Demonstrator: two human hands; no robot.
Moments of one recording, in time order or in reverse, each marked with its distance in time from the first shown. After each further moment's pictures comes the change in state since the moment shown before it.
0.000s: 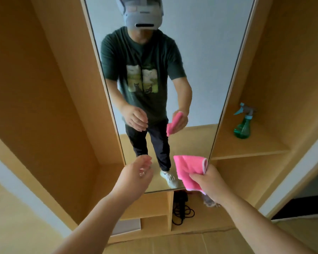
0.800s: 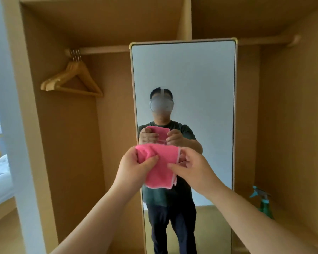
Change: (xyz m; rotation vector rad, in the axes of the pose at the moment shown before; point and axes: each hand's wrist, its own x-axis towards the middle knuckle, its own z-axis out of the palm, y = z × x) left_hand 0.006 0.194 -0.181 -0.436 0.406 0.218; right_hand -0.035 -0.295 -0.023 0.127 -0.020 -0.742
